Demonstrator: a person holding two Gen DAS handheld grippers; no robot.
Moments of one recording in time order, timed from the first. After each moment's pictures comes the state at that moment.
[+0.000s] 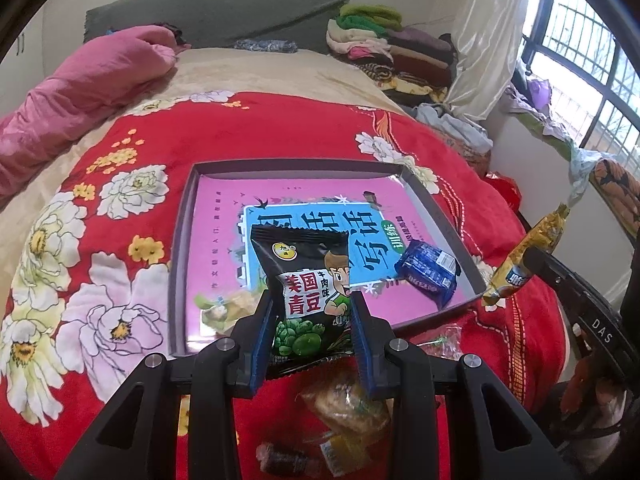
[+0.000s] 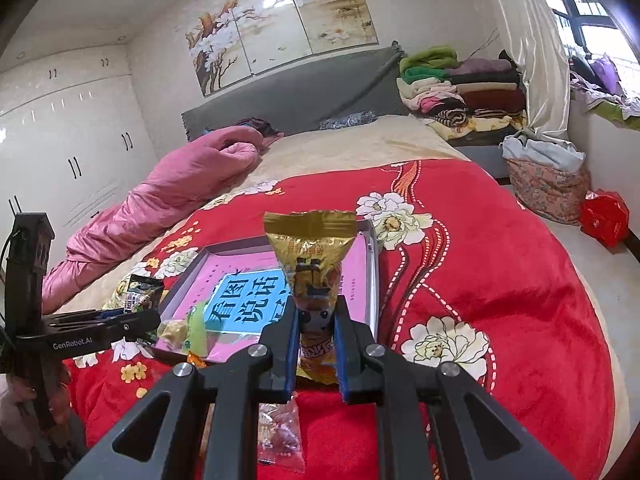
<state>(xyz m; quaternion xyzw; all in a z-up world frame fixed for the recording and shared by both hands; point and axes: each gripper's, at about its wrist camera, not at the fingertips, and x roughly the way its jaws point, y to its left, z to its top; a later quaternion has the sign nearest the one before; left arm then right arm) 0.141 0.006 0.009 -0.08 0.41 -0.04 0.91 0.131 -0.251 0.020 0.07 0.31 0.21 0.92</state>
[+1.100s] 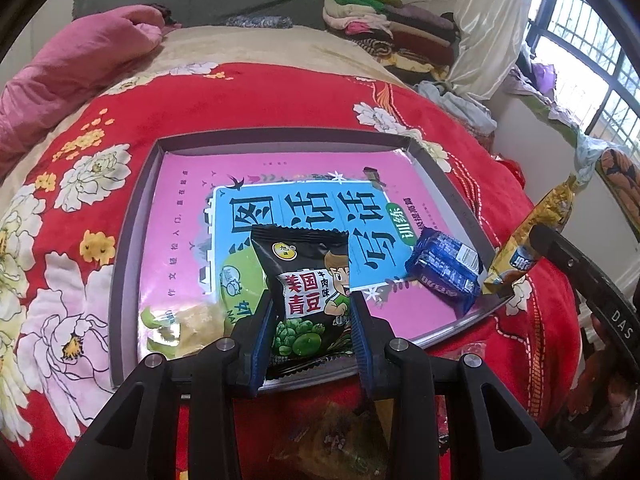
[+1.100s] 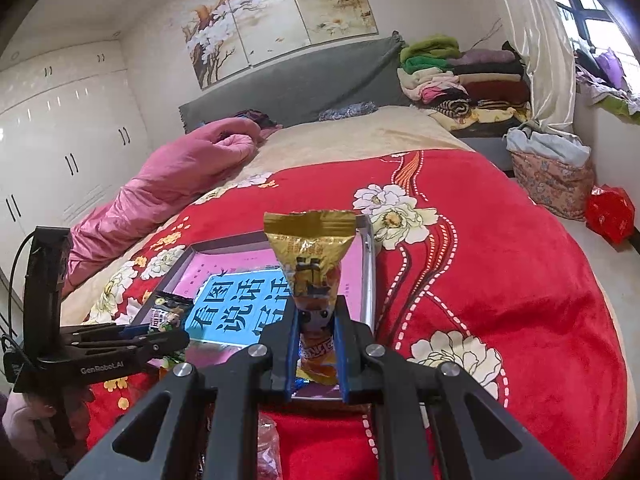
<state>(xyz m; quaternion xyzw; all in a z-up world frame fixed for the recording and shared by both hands) 0.184 -0.012 -0.028 -0.08 0.45 -0.05 0.89 0.170 -0.247 0.000 0.07 0.33 0.22 0.92</state>
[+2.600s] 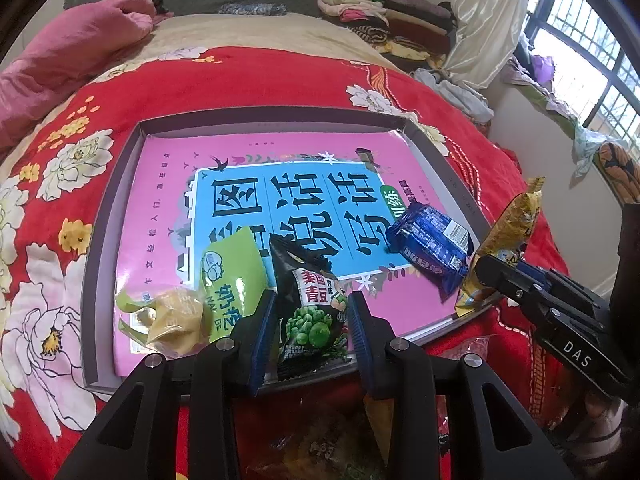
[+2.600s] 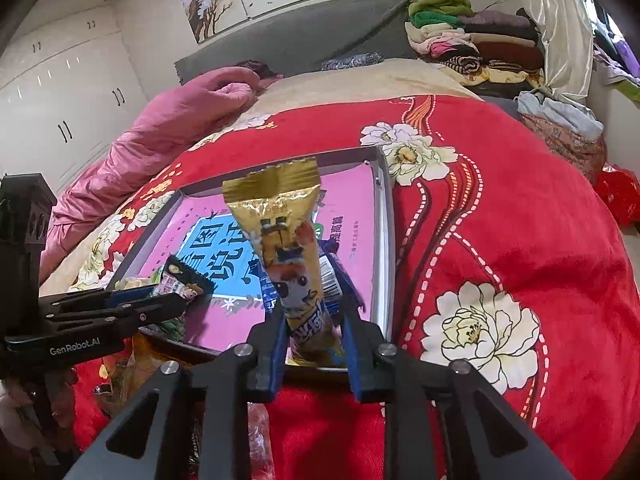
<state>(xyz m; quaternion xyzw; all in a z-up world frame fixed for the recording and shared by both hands) 0.192 -0.022 -0.041 -0.09 0.47 -0.06 0.88 0.185 -0.226 -0.042 0.05 0.41 0.23 0.88</state>
